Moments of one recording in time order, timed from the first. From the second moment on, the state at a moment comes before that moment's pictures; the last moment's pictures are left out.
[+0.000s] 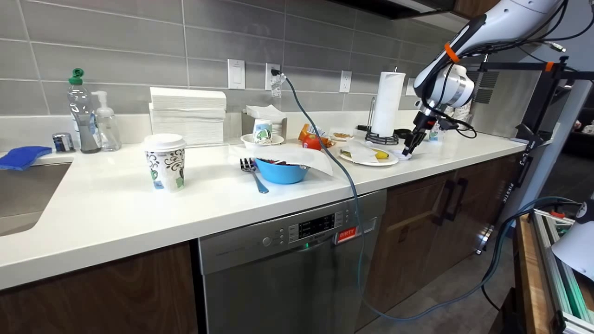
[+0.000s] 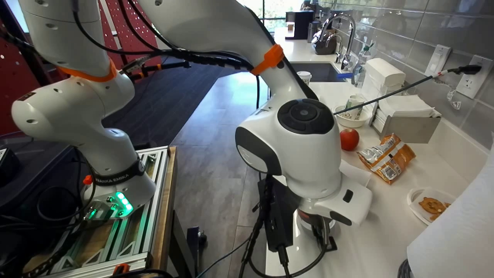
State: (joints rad) arm -0.50 0.33 -0.06 -2.25 0.48 2.73 -0.87
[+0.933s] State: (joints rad) arm -0.52 0.21 -0.28 -2.31 0.31 2.27 -0.79
